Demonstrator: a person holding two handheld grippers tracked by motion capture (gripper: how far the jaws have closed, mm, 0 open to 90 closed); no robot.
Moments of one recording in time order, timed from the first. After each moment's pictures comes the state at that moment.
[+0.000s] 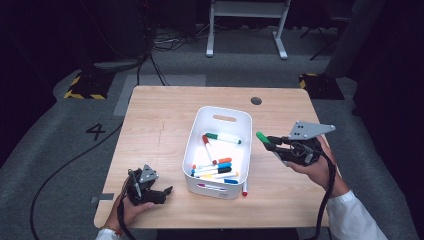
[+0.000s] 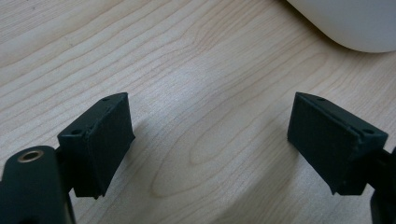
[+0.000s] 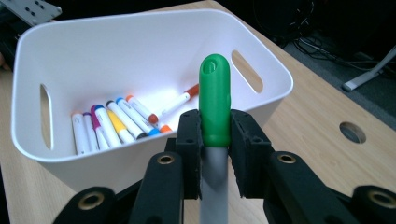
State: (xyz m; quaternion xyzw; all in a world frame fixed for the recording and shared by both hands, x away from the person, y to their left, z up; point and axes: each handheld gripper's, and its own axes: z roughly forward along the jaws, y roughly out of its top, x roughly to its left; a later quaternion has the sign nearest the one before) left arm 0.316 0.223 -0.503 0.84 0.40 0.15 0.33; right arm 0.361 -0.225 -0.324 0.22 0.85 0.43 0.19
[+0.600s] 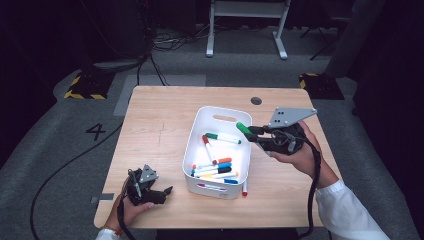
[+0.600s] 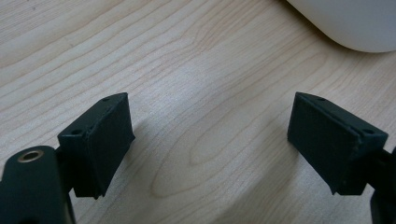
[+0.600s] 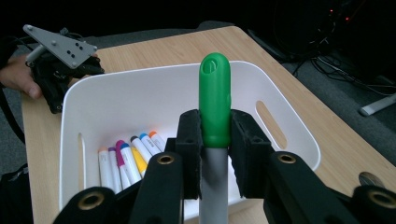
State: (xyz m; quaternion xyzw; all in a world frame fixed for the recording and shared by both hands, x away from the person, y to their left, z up) left arm 0.315 0.223 -0.502 0.84 0.40 0.15 0.33; right arm 0.368 -0.173 -0.283 0.17 0.86 0.44 0.18
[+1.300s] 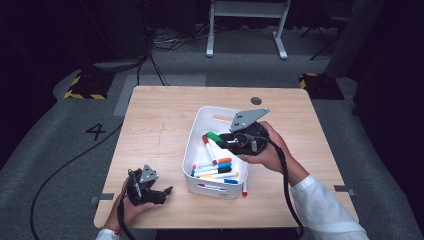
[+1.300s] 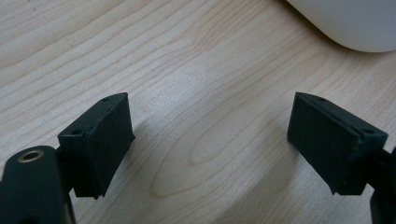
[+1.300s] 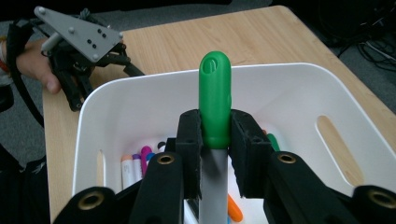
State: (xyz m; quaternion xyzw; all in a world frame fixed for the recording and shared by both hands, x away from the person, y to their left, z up) left arm 0.315 0.222 -0.503 0.84 0.40 0.15 0.33; right arm 0.380 -0.101 -0.307 0.14 0.90 0.39 0.13
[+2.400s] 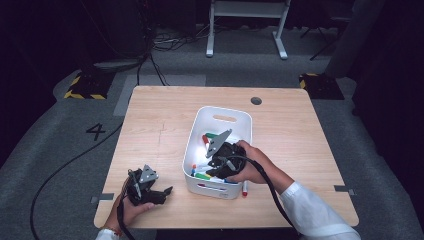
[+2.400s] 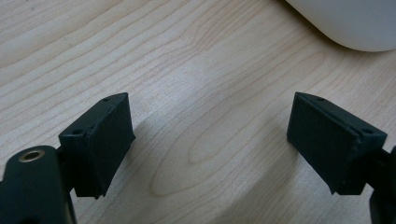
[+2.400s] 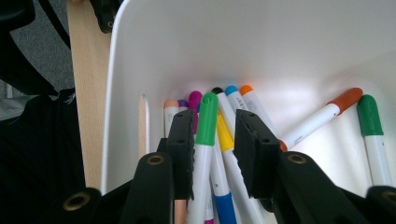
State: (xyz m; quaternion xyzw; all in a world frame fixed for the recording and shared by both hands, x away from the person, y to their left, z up) left arm 0.314 0.223 -0.503 0.84 0.40 0.15 0.34; right arm 0.367 -0.059 -0.364 0.08 0.96 0.27 0.05
